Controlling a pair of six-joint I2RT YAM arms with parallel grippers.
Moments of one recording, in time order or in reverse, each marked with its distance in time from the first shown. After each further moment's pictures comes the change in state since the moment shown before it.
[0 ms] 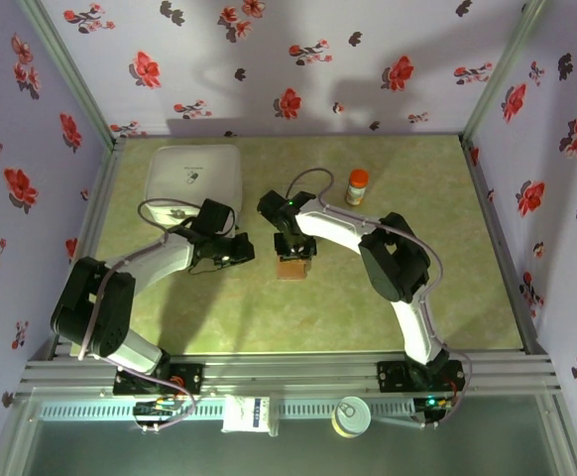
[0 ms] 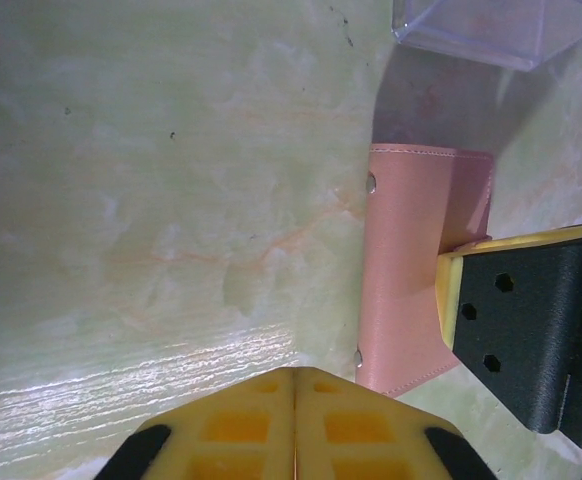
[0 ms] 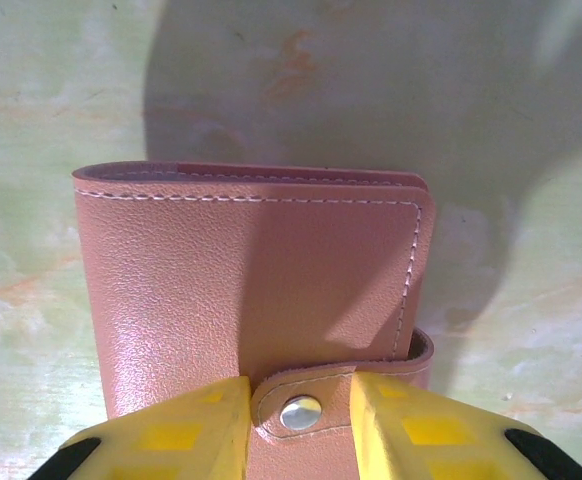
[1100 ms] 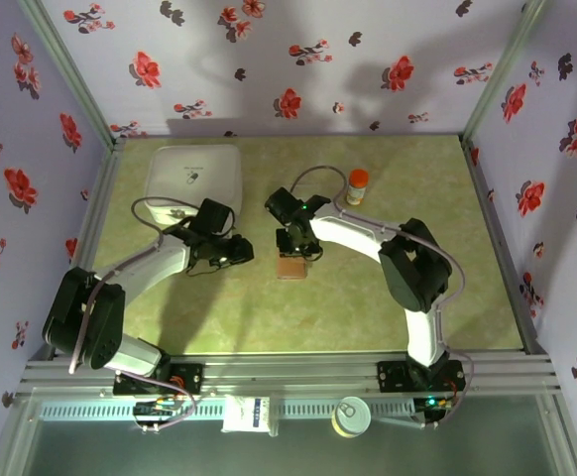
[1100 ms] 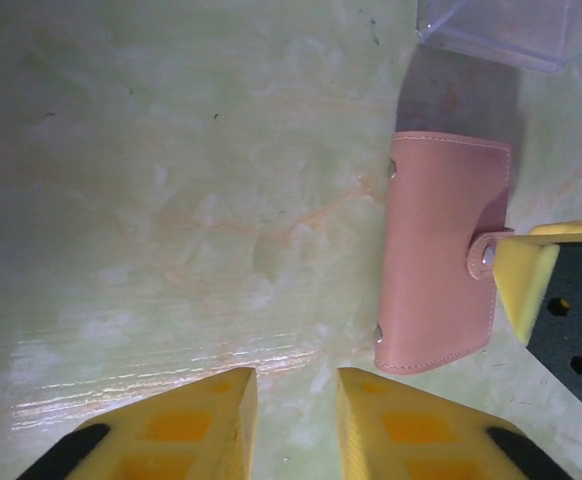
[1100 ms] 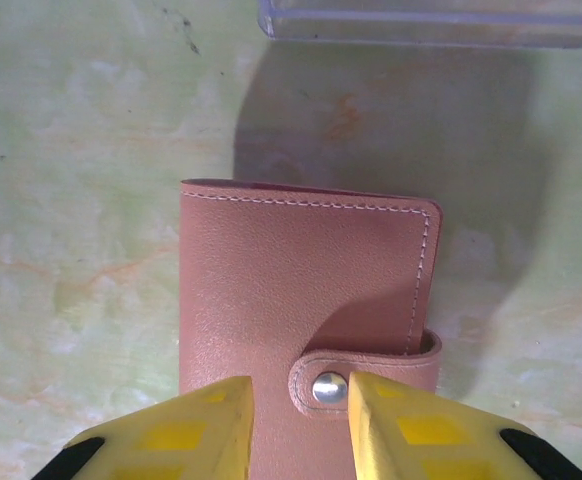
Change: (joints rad) left arm -0.019 -0.070 0.013 -0.106 -0.087 -0.019; right arm -0.008 -0.140 -0.143 0.176 -0.013 -0.034
